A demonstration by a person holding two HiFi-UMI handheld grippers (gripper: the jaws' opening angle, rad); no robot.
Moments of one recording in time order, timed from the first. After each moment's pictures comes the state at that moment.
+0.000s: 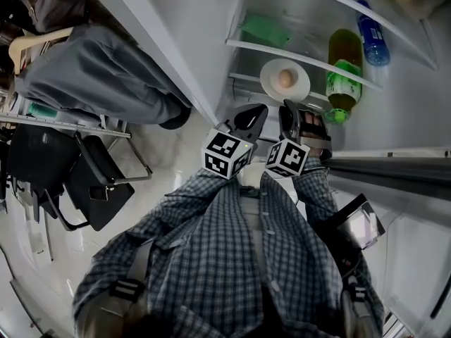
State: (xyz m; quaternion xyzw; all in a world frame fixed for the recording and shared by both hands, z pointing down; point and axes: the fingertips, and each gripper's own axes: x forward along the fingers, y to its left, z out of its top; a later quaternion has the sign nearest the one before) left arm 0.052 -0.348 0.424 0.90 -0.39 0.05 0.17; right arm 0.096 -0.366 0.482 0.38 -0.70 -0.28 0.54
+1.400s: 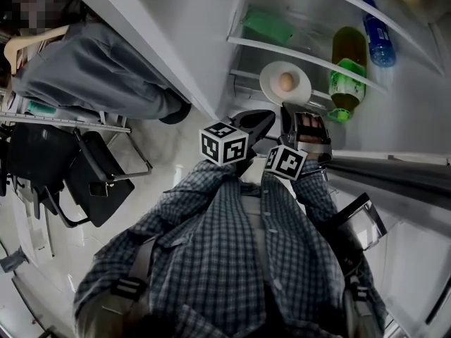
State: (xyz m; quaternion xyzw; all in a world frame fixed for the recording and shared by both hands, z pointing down) left arm 0.068 -0.339 0.457 0.89 -0.28 0.01 0.35; right arm 0.086 -0.364 0.480 0.37 -0.67 -0.32 0.55
